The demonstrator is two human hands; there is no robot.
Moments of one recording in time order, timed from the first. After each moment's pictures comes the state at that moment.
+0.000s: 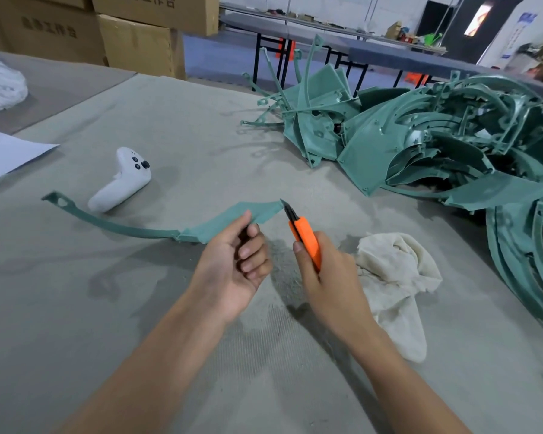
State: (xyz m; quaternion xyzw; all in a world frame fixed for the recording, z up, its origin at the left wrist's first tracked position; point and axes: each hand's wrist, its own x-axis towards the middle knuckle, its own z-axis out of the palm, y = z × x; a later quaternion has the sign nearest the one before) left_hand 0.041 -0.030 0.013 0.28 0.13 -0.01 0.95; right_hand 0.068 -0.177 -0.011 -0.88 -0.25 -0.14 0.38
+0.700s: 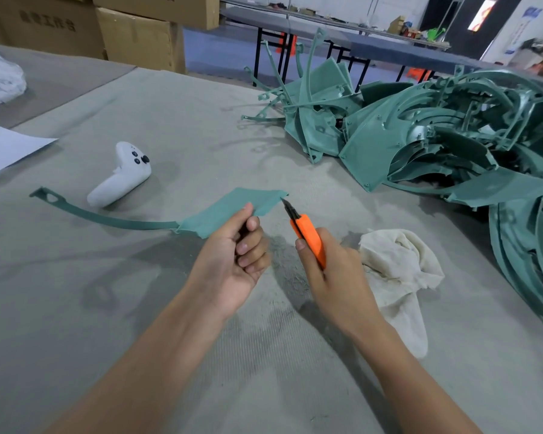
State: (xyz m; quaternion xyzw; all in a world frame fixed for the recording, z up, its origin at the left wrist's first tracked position) left_hand 0.040 -0.028 0.014 0.31 0.11 -0.01 0.94; right_hand 0.069 -0.184 -0.008 -0.88 -0.28 -0.13 0.37
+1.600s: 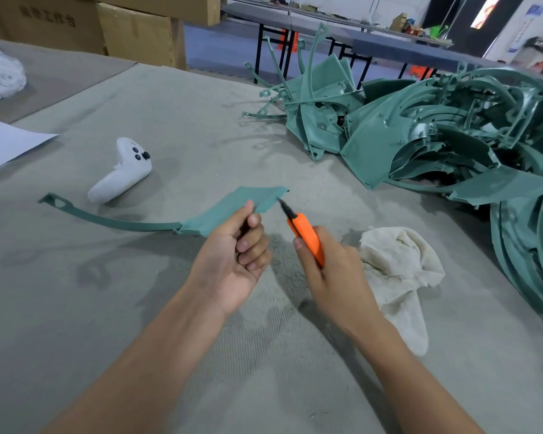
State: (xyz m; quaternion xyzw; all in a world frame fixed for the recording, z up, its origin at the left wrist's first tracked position) left_hand 0.040 -0.026 0.011 0.30 0.10 -0.01 0.95; right_hand 0.069 -0.183 -0.009 -0.88 -0.29 -0.13 0.36
